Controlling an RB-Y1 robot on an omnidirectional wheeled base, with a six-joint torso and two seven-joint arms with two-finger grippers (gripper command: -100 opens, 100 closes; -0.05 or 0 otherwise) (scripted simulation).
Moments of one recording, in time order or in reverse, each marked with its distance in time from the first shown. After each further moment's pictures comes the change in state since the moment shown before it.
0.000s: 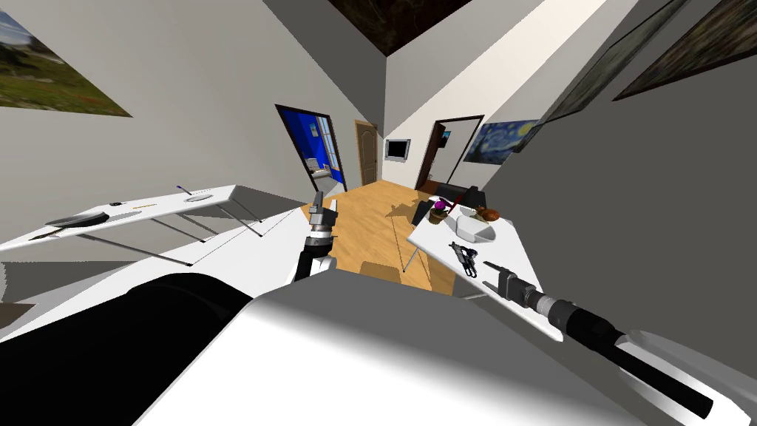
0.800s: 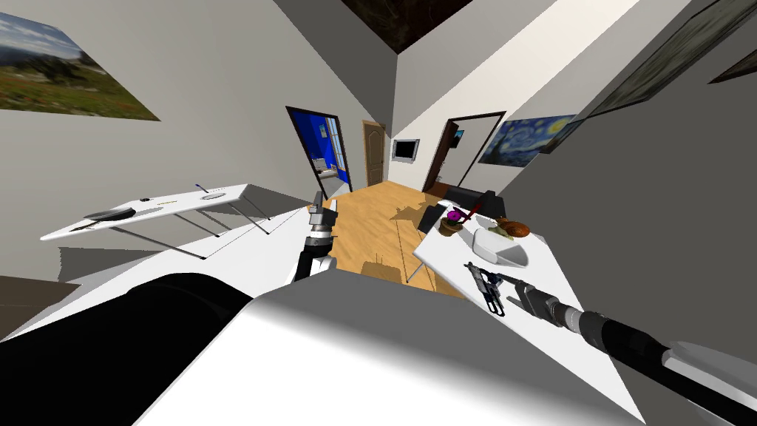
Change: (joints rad) left arm 0.000 0.000 0.000 0.000 0.000 0.000 0.000; right arm 0.018 -0.125 0.054 0.131 0.067 -0.027 0.139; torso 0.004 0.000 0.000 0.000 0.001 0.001
